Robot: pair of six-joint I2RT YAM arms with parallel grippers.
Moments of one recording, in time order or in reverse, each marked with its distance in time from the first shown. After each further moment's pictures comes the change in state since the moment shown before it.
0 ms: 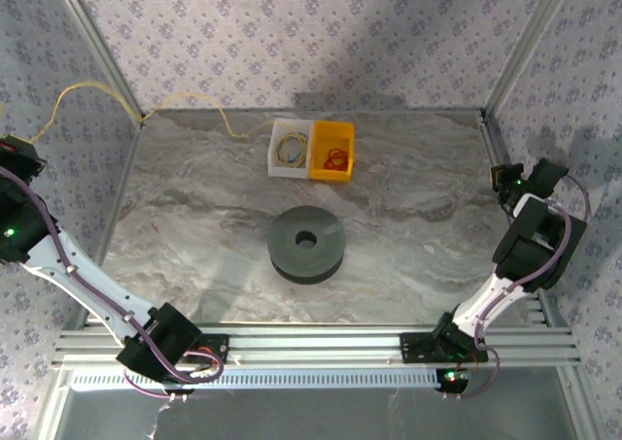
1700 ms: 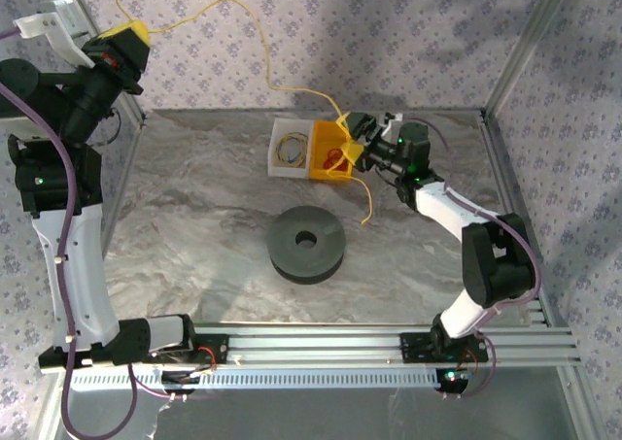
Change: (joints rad) left arm -0.880 0.168 0.513 0.103 -0.070 -0.002; right arm 0.908 -0.172 0.016 0.372 -0.018 0.419
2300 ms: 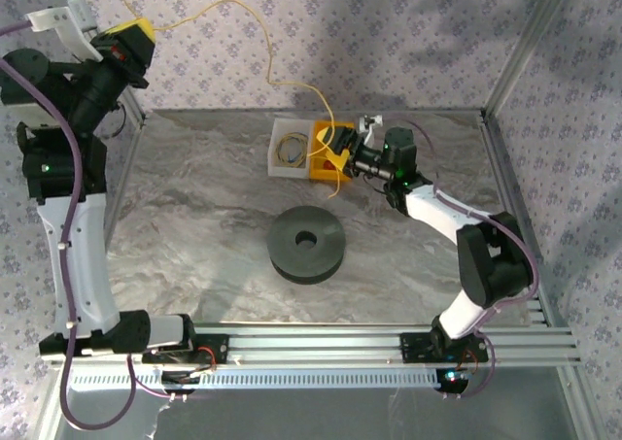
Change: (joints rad) left arm -0.008 0.056 0.015 -0.005 -0.021 0.032; right arm 0.079 -0.015 -0.019 -0.044 -0.052 -0.237
